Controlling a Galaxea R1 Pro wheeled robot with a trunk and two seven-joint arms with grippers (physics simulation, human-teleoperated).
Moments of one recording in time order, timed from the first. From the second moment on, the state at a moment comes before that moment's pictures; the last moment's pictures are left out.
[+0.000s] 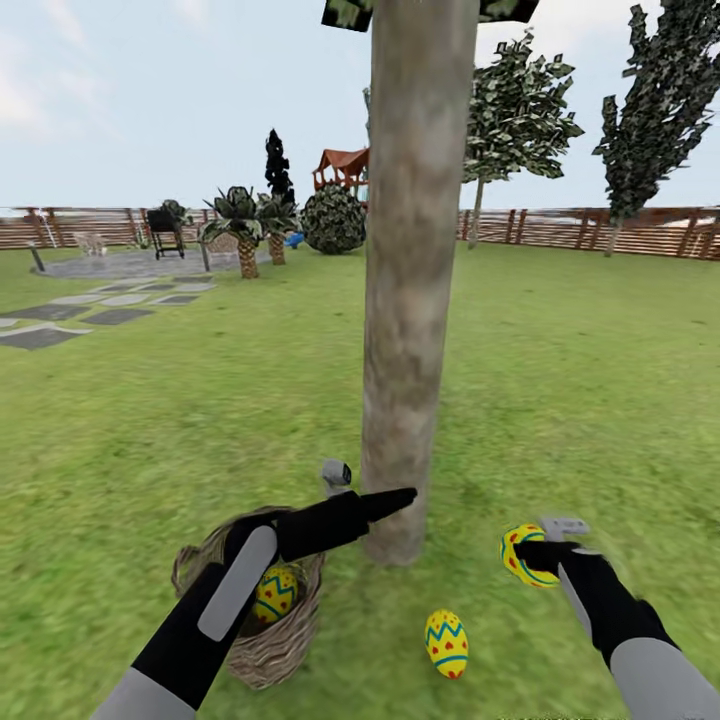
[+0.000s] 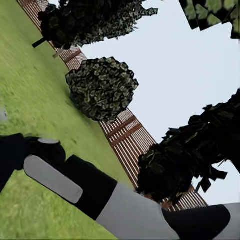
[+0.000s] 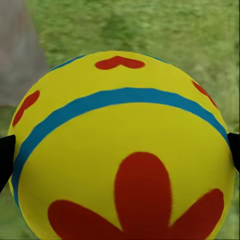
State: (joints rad) left arm -0.50 -0.04 -0.35 -1.28 0.96 0.79 -0.75; right arm -0.61 -0.17 -0.20 -0.64 0.16 0.37 0.08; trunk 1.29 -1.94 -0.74
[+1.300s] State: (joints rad) left arm -0.46 -0.05 -0.36 -1.24 0.97 0.71 -0.76; right arm -0.61 -0.08 -0.12 -0.34 0.35 -0.07 -0.13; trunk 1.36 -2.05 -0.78
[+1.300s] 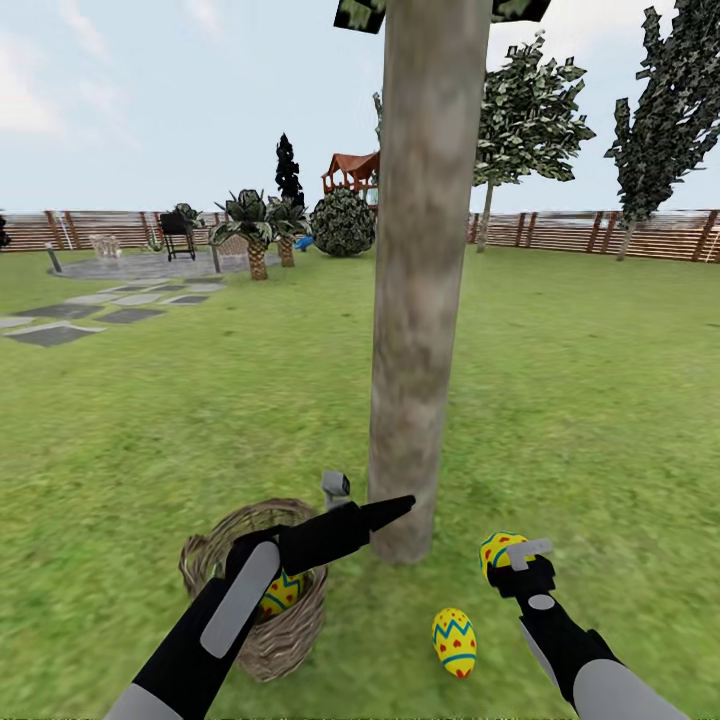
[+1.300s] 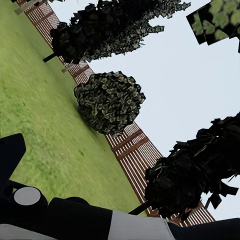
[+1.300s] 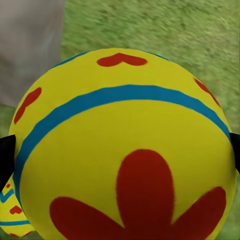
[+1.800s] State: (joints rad) left arm -0.46 -0.05 -0.36 -1.25 0.96 0.72 -0.74; right arm -0.61 -0.08 -0.12 -0.34 0.35 -0.07 -0.14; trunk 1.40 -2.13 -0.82
